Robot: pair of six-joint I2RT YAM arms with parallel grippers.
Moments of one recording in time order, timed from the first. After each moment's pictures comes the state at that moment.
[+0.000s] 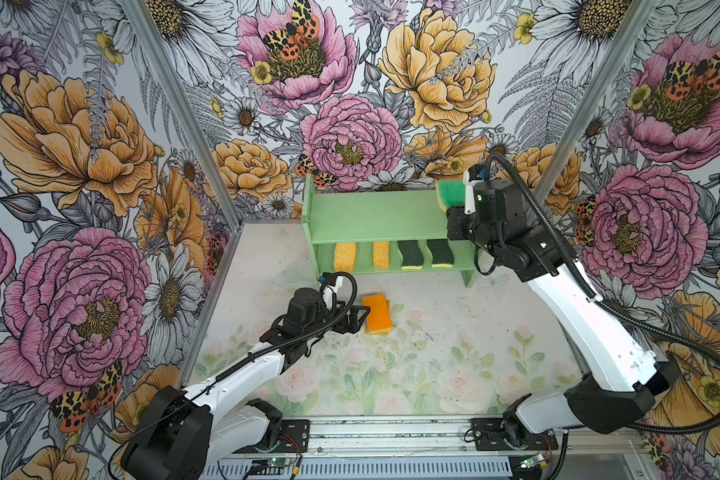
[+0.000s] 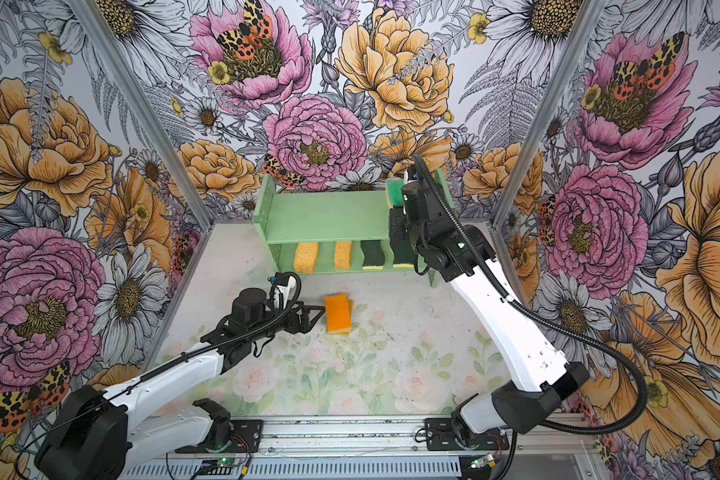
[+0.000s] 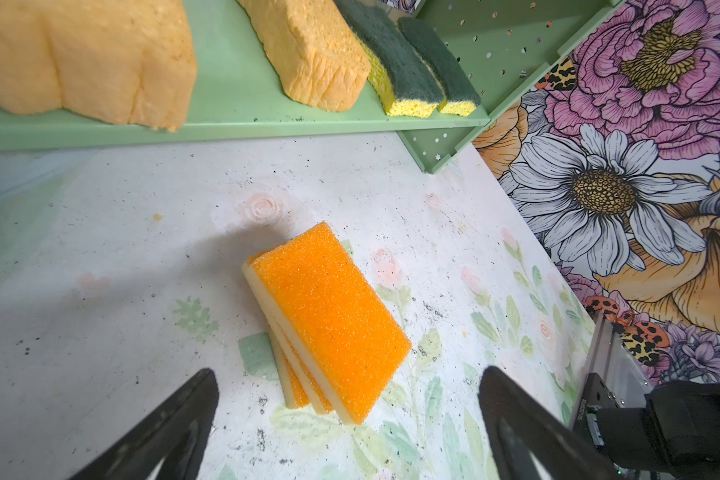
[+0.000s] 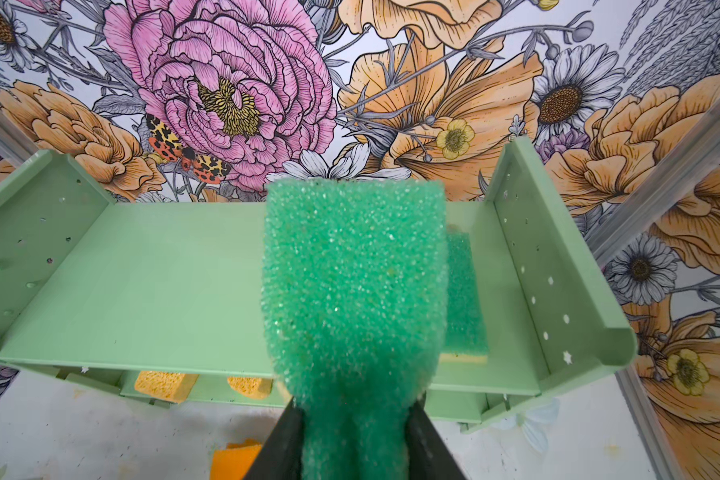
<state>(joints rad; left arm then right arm) -0.49 1.11 0.50 0.15 0.32 -0.42 0.52 1.49 1.88 -0.90 0.31 0.25</state>
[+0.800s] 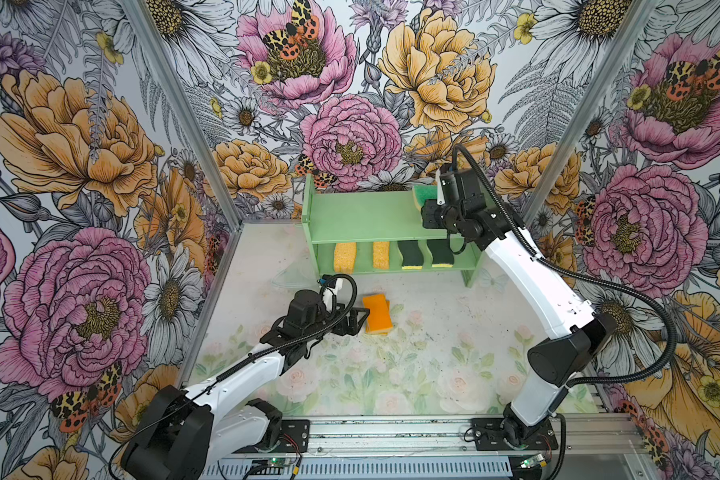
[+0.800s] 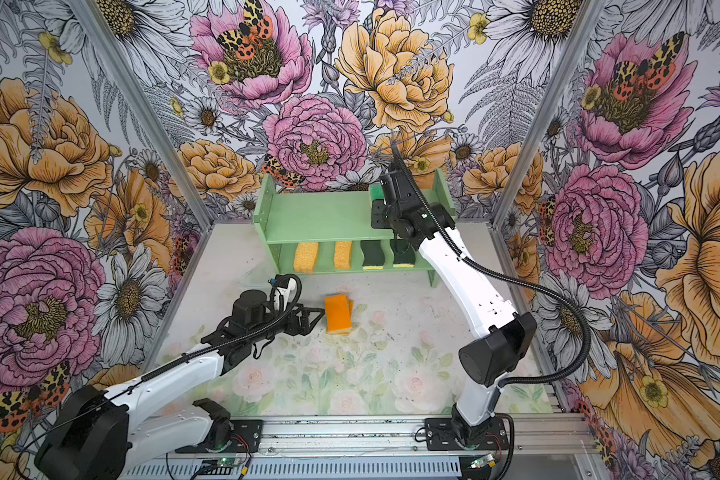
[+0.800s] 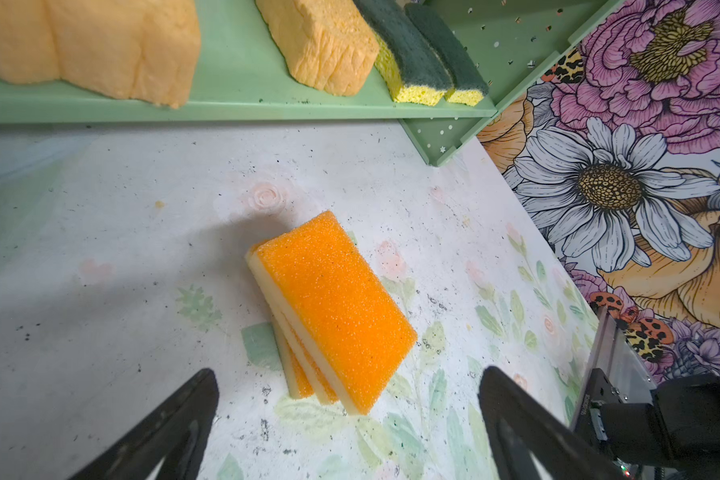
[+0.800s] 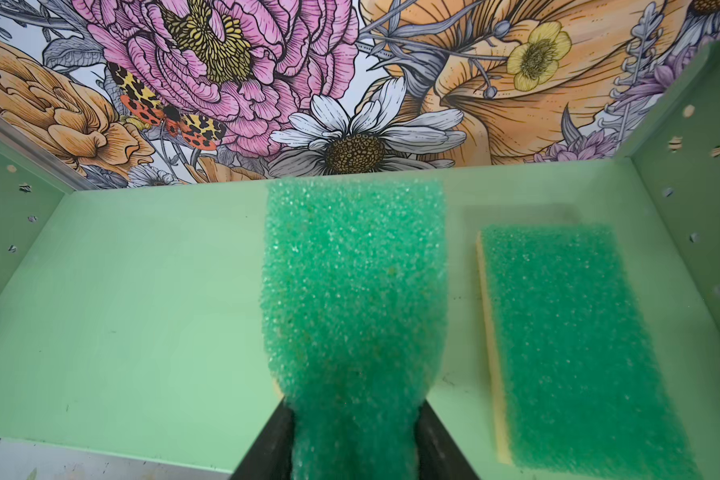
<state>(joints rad) -0.49 1.11 0.48 0.16 0.32 -0.42 0.47 1.75 2.02 -0.90 0.19 0.34</state>
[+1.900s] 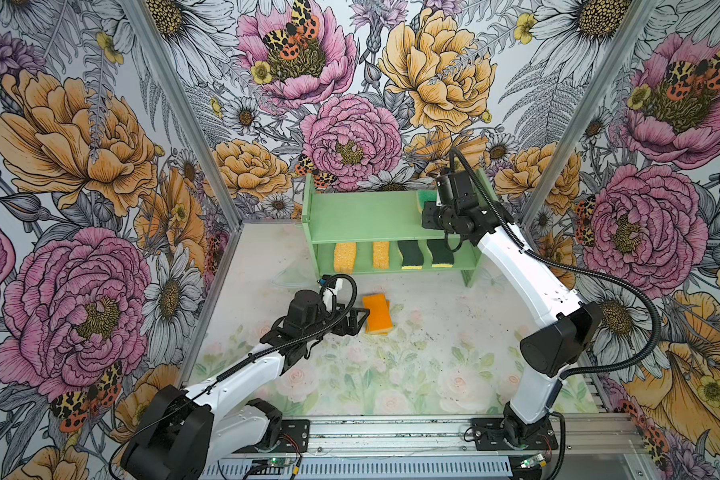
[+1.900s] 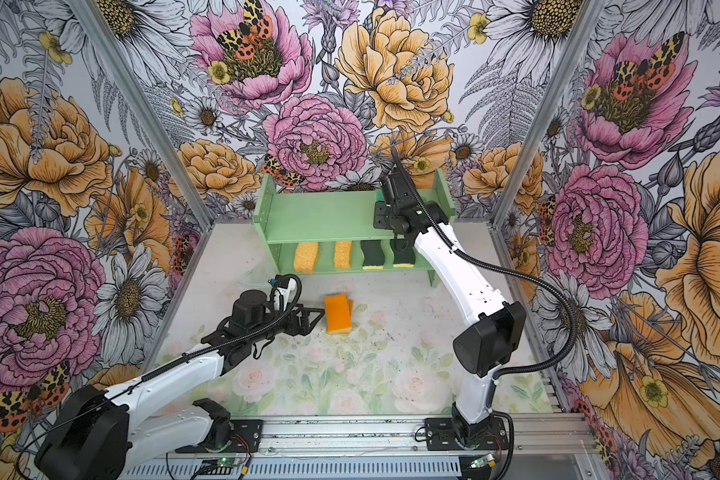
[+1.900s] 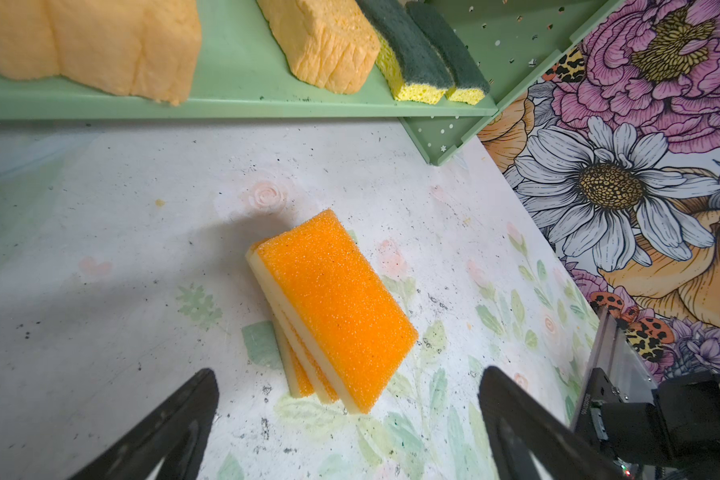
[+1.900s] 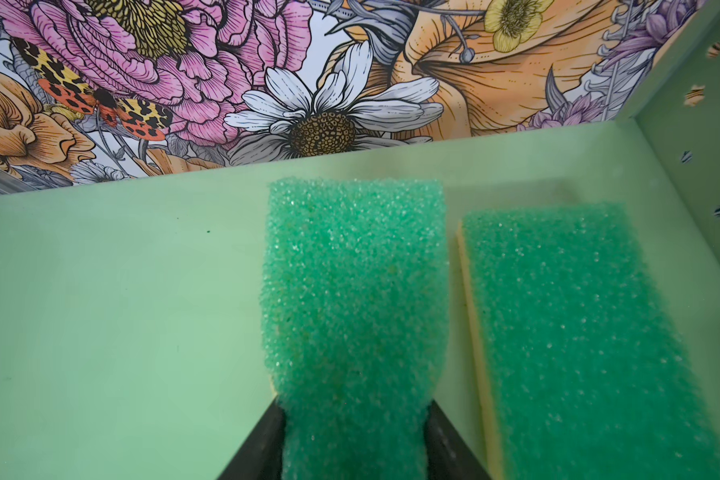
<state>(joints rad) -0.49 1.11 0.48 0.16 0.32 -0.42 0.43 1.82 2.02 -0.90 0.21 0.37</state>
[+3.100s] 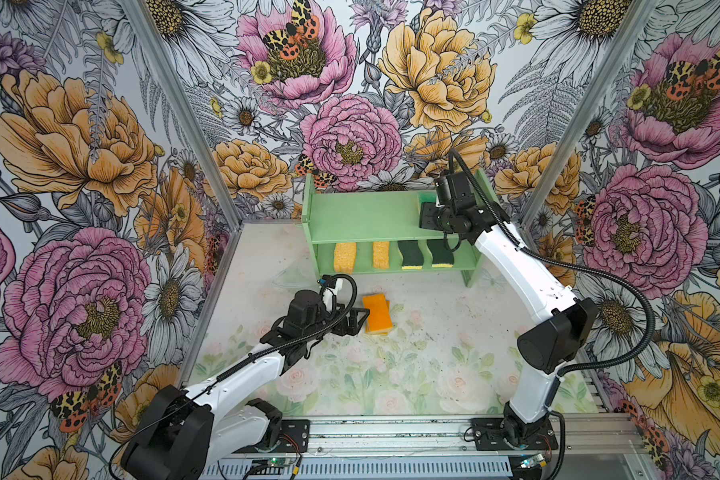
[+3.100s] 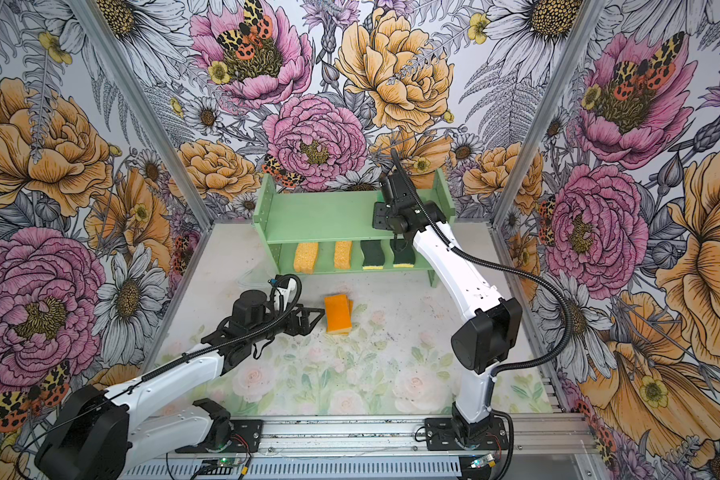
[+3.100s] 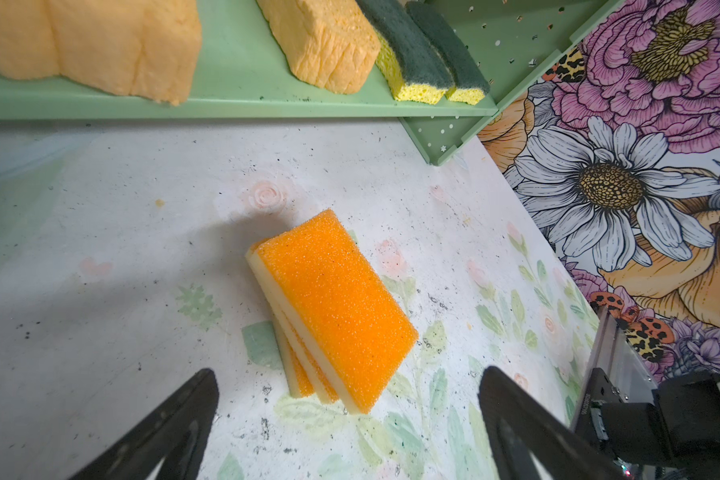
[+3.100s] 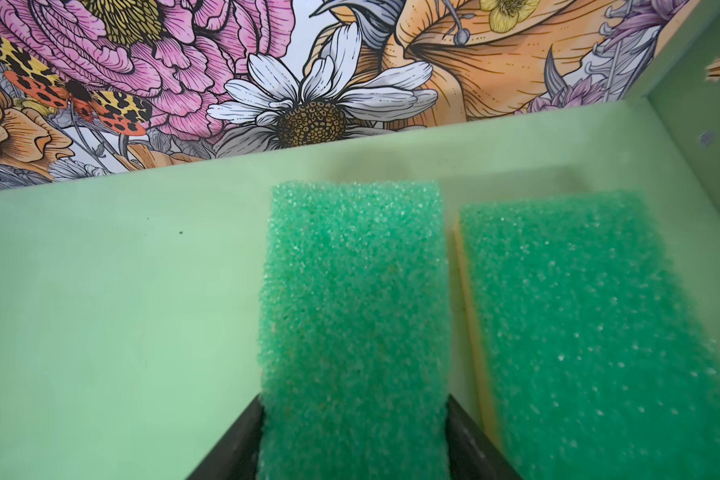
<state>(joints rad) -0.49 1.11 0.48 0.16 0.32 -0.42 0.42 1.84 2.02 -0.90 0.21 0.38</state>
